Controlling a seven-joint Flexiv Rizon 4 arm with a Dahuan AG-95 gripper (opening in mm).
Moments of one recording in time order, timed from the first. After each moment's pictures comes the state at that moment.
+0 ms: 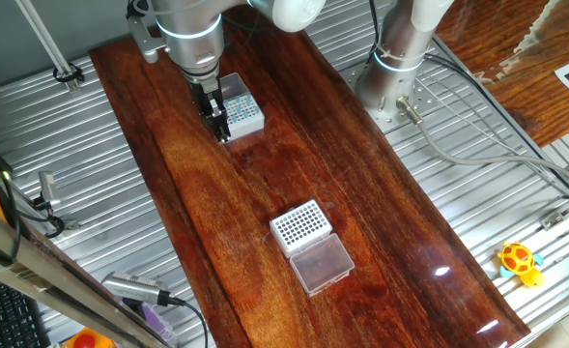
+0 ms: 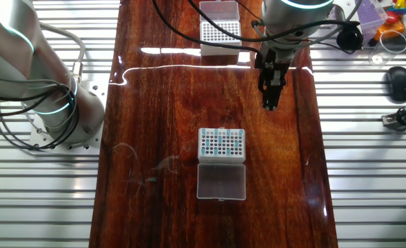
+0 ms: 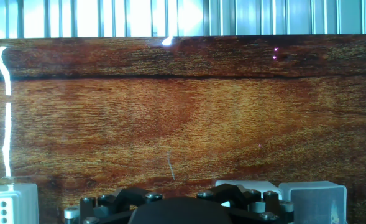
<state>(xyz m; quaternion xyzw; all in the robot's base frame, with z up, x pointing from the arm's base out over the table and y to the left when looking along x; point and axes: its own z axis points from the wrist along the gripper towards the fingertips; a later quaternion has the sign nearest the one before) 0.500 0.000 0.170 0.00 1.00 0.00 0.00</state>
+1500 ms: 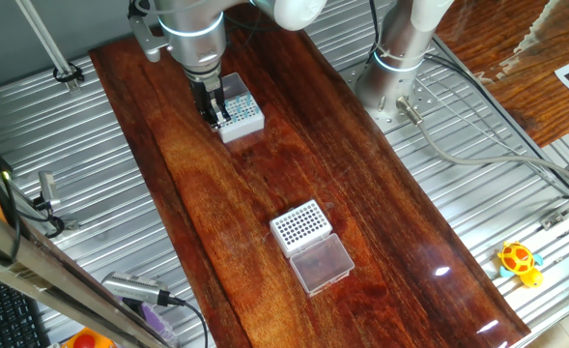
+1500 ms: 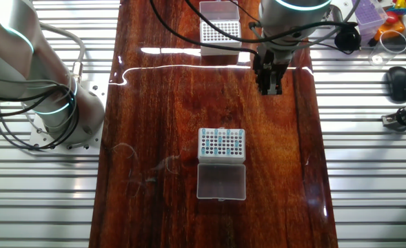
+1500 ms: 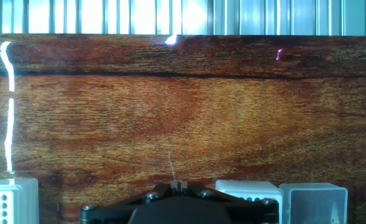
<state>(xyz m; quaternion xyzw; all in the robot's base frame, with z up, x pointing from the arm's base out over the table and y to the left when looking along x) 0.497 0.000 0.170 -0.01 1.00 0.00 0.00</state>
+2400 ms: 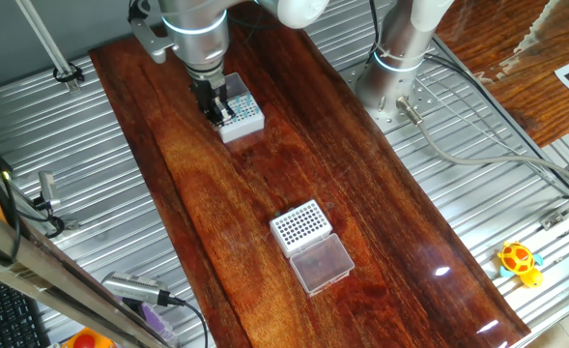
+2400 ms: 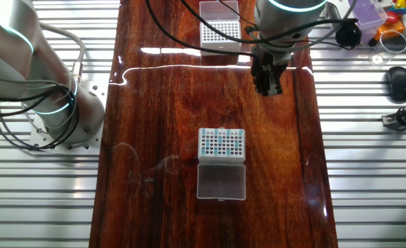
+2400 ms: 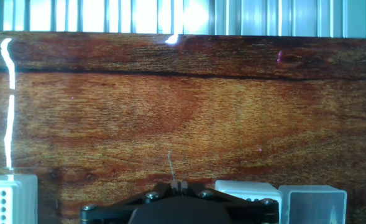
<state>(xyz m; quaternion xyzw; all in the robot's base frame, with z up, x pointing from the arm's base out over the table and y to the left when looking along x) 0.490 -0.001 0.170 -0.09 1.00 0.01 0.00</state>
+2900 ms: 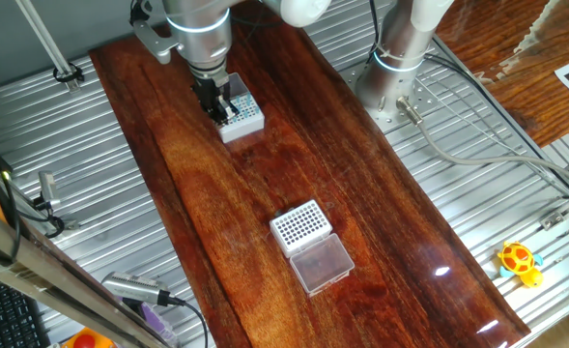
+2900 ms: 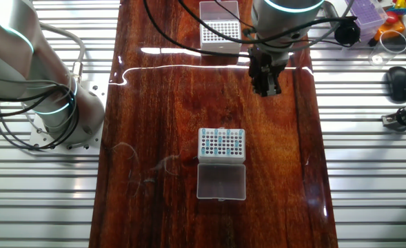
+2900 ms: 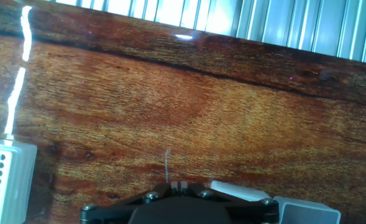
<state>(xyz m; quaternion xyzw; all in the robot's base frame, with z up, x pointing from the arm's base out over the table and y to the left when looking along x) 0.486 -0.002 0.170 -0.11 0.99 0.01 0.00</state>
